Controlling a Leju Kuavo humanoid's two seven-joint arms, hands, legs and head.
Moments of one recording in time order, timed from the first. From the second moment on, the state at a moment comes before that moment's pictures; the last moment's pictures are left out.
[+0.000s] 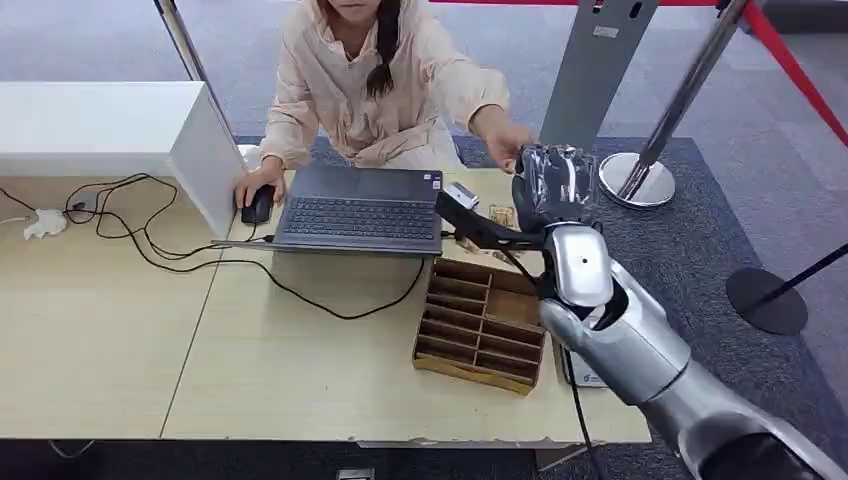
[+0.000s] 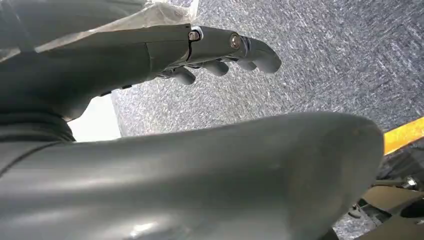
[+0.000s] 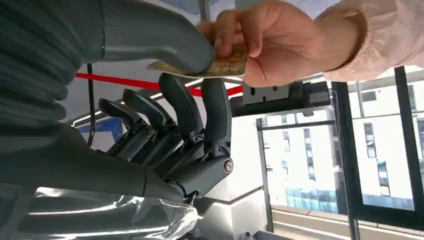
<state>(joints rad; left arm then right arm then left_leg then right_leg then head) -0.13 0.02 -1.17 -0.25 0.31 0.26 0.30 -0.66 -0.33 0.72 -1.48 1.10 -0.03 0.70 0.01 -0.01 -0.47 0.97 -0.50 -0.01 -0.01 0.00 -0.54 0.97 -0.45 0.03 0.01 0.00</state>
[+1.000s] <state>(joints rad) -0.11 0.02 -1.17 -0.25 0.39 0.29 0.33 -0.59 -0.29 0.75 -1.64 1.16 -0.16 0.70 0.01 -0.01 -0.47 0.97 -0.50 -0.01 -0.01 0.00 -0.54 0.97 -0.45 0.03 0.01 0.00</state>
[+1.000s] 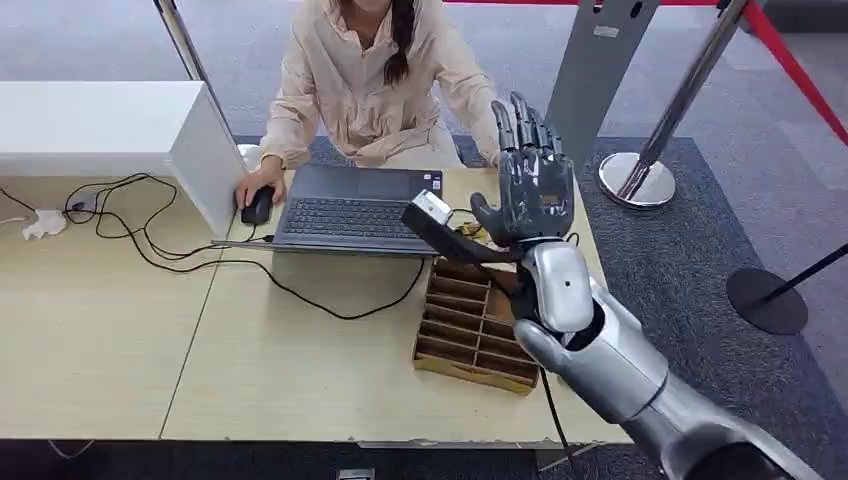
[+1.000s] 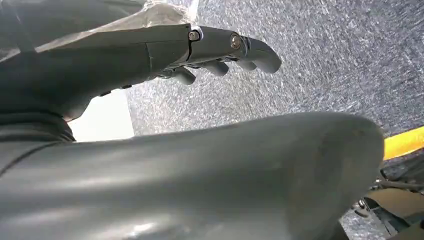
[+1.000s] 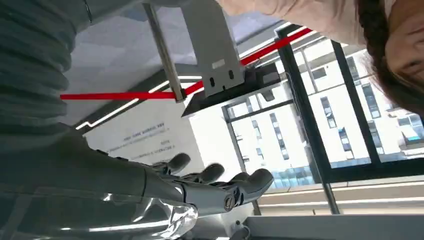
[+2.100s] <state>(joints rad) -0.11 0.01 -1.16 -0.25 0.43 0.32 0.37 0.01 -0.35 0.47 -1.74 0.60 -0.69 0.45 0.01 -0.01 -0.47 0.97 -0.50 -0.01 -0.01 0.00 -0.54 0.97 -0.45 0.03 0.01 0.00</state>
